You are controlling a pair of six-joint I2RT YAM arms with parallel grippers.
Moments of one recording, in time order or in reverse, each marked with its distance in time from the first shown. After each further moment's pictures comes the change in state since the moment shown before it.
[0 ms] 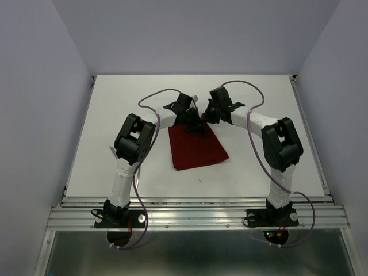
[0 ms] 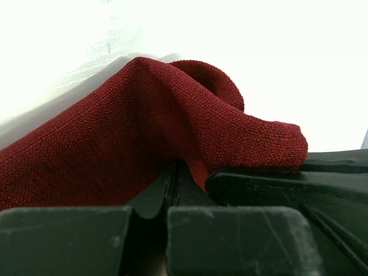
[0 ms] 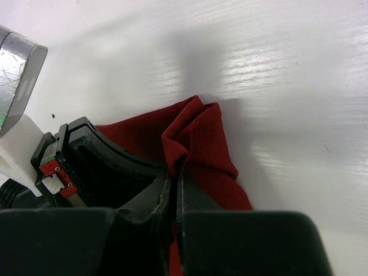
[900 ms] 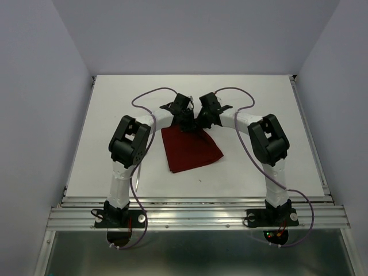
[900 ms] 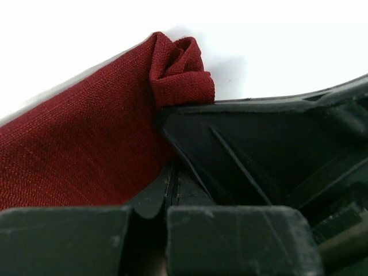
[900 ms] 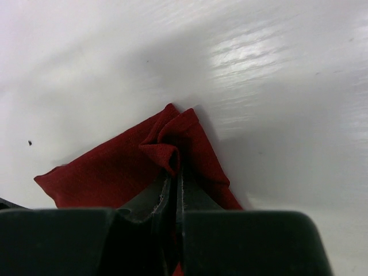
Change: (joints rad) left arm 0.001 -0.079 -0.054 -0.072 -0.142 0.044; right arm 0.055 0.157 0.086 -0.012 0.109 0.136
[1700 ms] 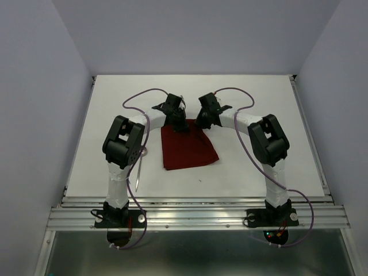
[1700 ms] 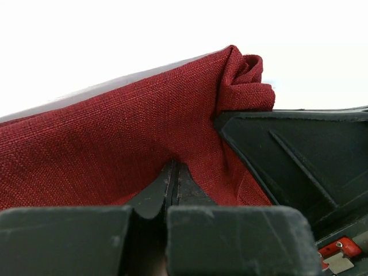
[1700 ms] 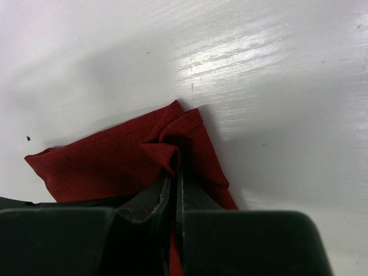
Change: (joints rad) left arm 0.066 -0.066 -0.105 0.021 -0.037 -0.006; right arm 0.012 -0.001 0.003 -0.013 0.011 0.005
